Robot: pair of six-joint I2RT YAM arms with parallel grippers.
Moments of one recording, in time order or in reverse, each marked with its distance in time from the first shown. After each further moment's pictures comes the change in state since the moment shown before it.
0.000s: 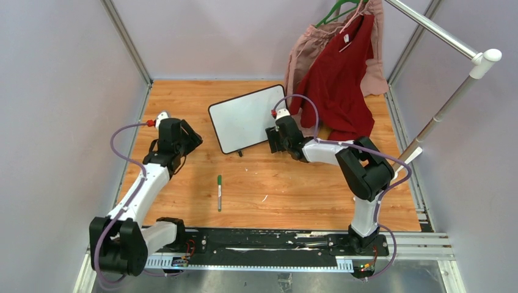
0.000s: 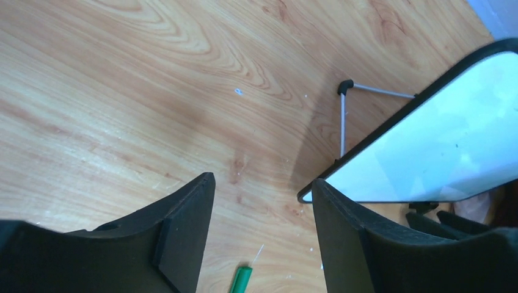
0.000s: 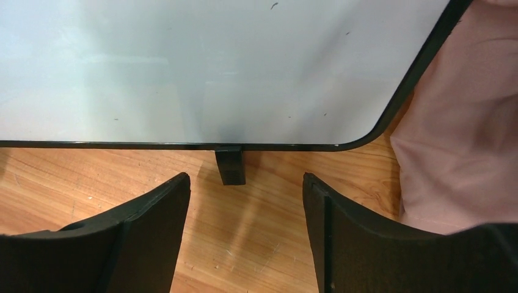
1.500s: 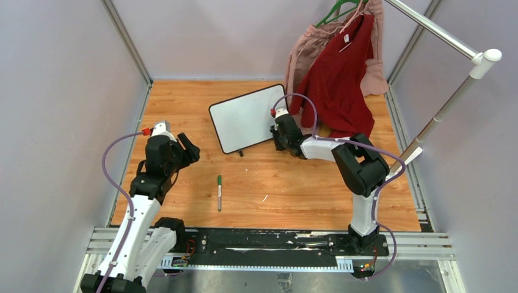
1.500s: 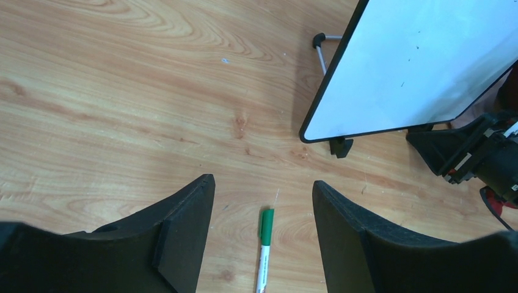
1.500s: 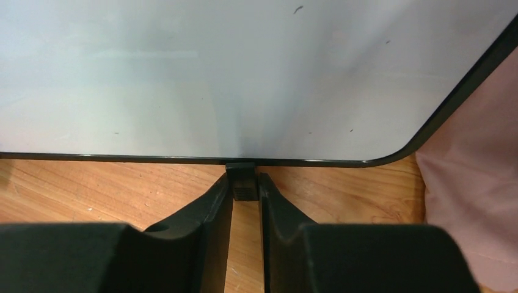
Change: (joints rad) left arm -0.009 -0.396 -0.074 -0.207 0.113 0.214; right arm -0.025 0.052 0.052 -0.032 -0.065 0.018
